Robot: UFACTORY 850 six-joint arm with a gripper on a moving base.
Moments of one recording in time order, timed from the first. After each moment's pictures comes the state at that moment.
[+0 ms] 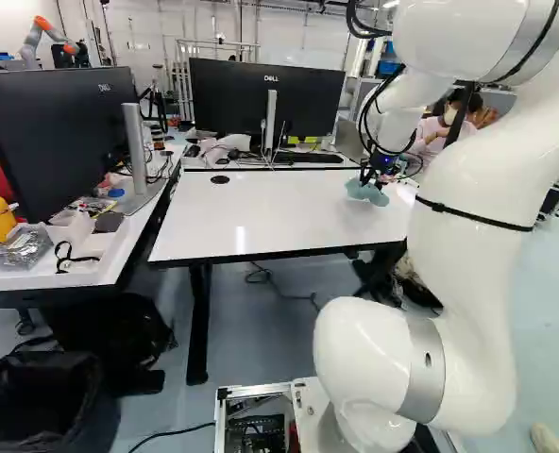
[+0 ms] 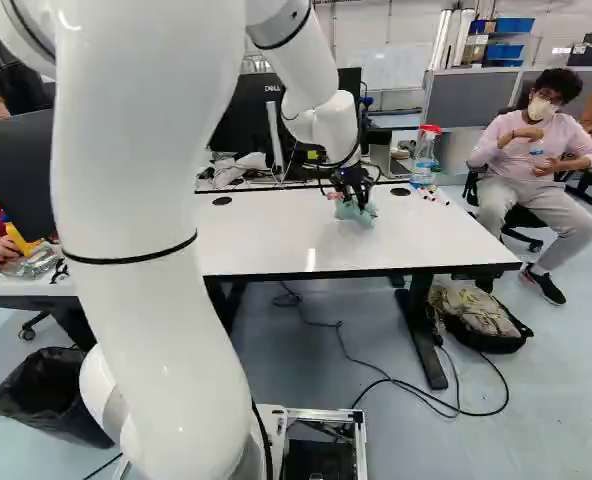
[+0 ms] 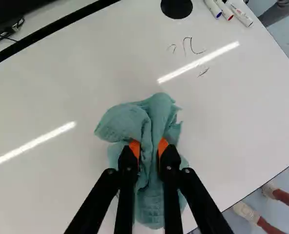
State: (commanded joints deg) arm -25.0 -16.6 -65.8 0.0 -20.0 0.0
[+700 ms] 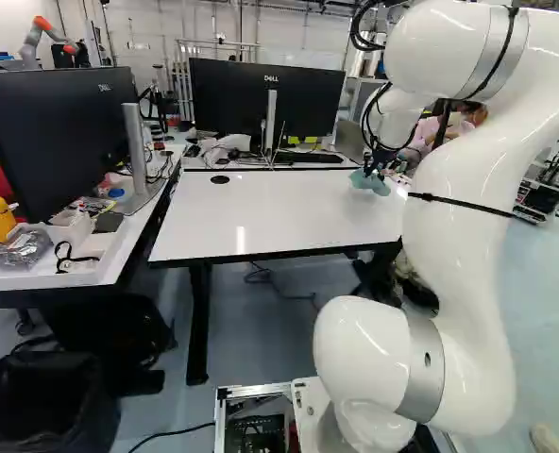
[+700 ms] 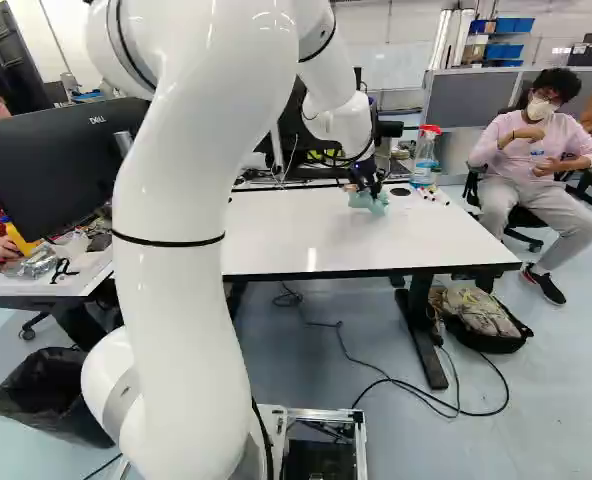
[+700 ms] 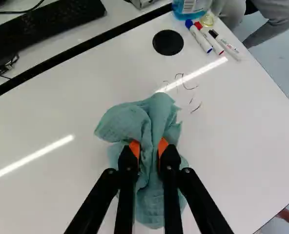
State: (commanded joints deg) arm -26.4 -25.7 -77.2 0.0 -17.4 0.0
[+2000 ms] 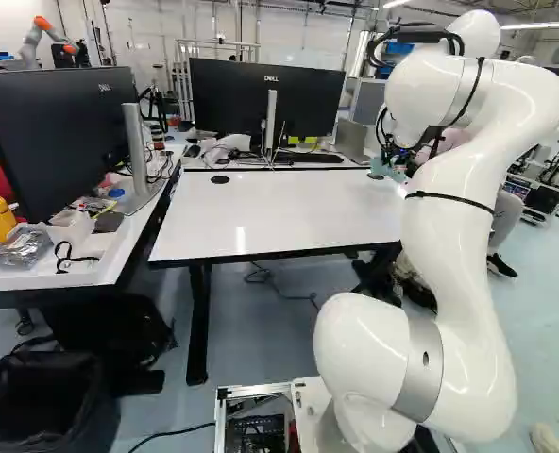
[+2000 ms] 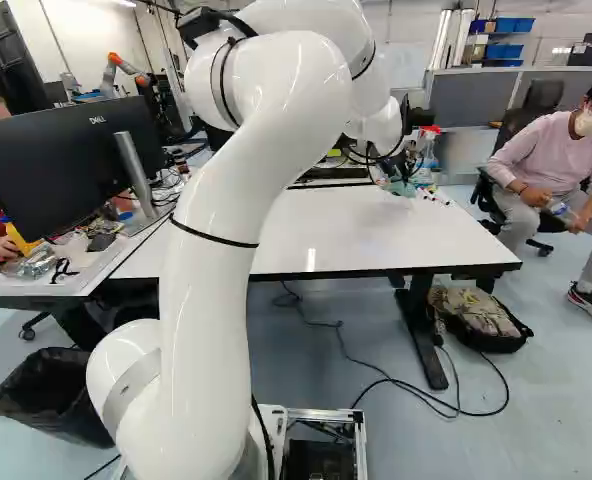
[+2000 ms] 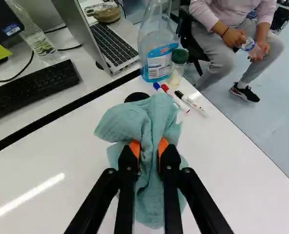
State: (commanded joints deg) arm -30.9 -37.9 -93.2 0.0 -9.4 0.0
